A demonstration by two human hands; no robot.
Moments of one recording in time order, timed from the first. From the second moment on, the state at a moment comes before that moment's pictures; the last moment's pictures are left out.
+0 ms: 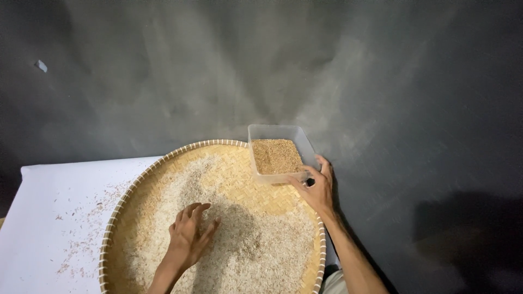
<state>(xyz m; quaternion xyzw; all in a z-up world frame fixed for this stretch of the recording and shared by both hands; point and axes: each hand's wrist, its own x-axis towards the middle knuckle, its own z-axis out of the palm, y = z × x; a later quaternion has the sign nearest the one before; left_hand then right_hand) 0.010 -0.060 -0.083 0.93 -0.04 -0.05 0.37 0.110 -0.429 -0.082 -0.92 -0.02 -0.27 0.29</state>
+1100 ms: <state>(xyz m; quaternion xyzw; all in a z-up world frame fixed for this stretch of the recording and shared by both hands) 0.034 -0.033 -0.096 0.97 0.02 -0.06 0.25 0.061 -0.379 -0.021 -0.85 -0.22 -0.40 0.27</state>
